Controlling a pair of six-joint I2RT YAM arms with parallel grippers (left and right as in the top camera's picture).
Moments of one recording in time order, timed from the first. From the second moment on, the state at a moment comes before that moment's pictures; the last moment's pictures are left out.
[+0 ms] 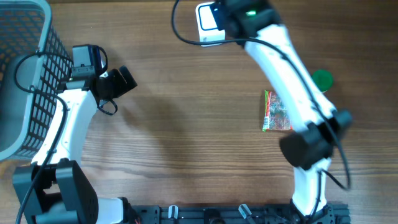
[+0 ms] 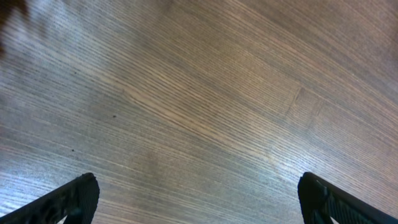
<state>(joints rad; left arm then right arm) 0.10 1.58 1.12 -0.67 0.08 -0.44 0.48 2.10 2.29 -0.99 0.41 -0.05</state>
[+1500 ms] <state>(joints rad) 0.10 1.58 1.12 -0.67 0.08 -0.44 0.30 1.91 1.49 -1.23 0.07 0.21</state>
